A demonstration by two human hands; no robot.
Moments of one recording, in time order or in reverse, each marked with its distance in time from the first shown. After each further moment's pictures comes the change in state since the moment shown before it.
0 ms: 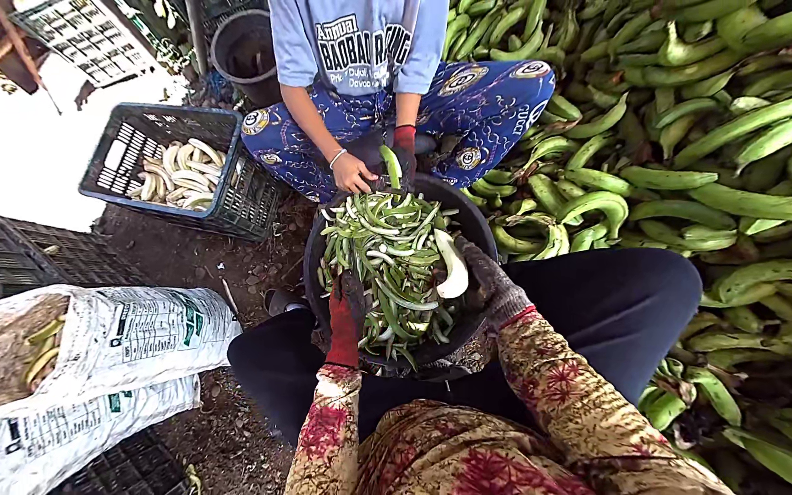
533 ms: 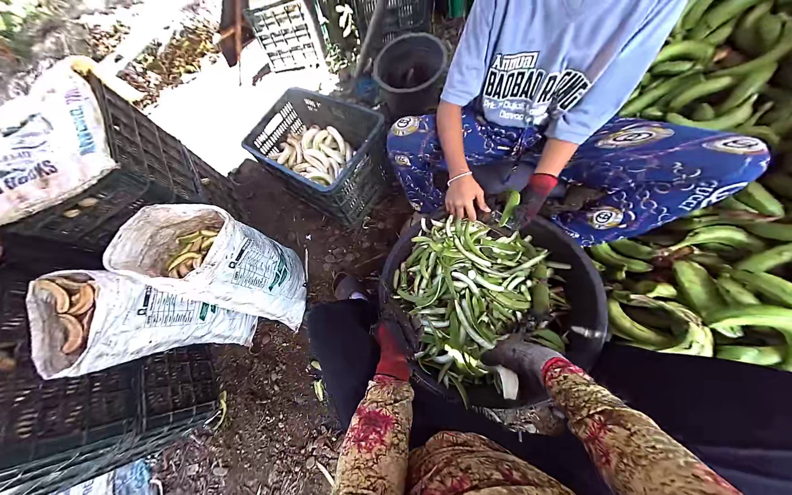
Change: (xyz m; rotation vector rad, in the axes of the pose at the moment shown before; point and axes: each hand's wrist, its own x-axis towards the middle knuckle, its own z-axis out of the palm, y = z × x) left_hand -0.017 -0.044 -0.050 -0.726 0.314 -0.281; right_hand 0.028 0.073 0.017 -1.863 -0.166 0.467
